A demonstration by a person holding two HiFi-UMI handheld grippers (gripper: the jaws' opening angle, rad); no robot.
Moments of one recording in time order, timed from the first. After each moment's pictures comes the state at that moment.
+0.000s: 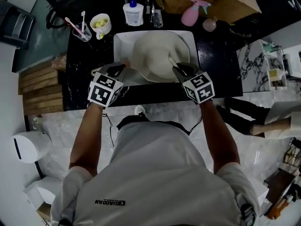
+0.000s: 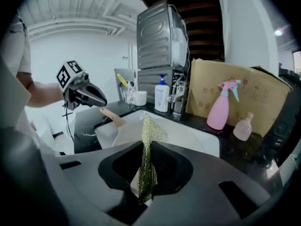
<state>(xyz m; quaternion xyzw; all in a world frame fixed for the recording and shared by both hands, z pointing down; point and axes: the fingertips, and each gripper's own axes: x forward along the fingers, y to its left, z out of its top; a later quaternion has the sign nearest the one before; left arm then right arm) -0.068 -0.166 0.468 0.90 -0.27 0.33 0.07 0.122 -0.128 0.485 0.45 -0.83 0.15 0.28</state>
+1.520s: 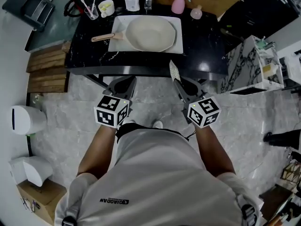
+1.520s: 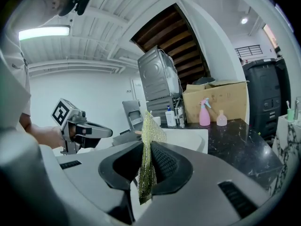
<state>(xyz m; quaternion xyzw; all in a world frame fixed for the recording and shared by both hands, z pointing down) 0.006 0.130 0.382 0.90 -0.38 0.16 0.13 0.159 0.151 0.380 0.47 -0.87 0.15 0.08</state>
